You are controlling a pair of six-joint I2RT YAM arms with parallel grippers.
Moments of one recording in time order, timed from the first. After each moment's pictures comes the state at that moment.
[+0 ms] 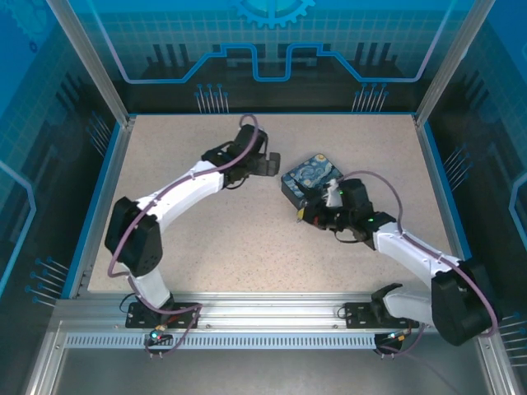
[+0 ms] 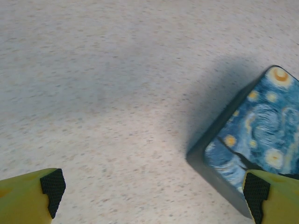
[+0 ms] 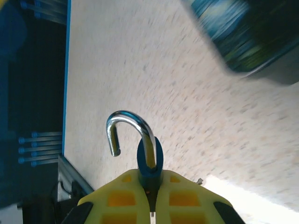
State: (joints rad) left arm -0.56 1.73 1.47 -0.55 -0.23 -0.42; right arm 0.43 1.21 0.61 -0.12 -0.54 0.78
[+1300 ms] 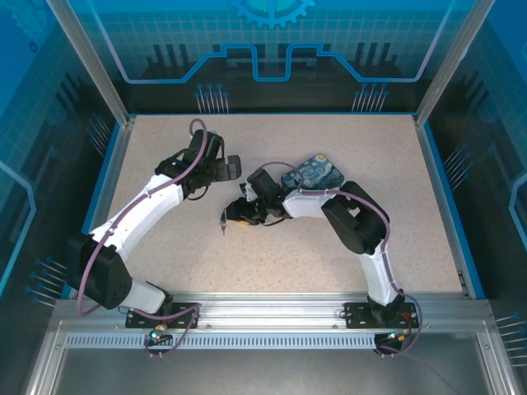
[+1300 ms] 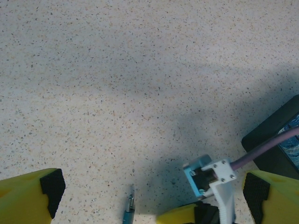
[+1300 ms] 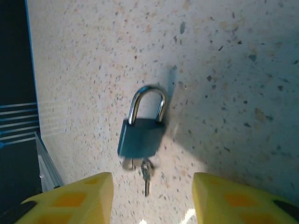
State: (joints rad) left arm -0.40 1.45 1.26 -0.66 -0.21 -0.48; right arm 0.77 2.09 1.28 -0.02 -0.52 0.85
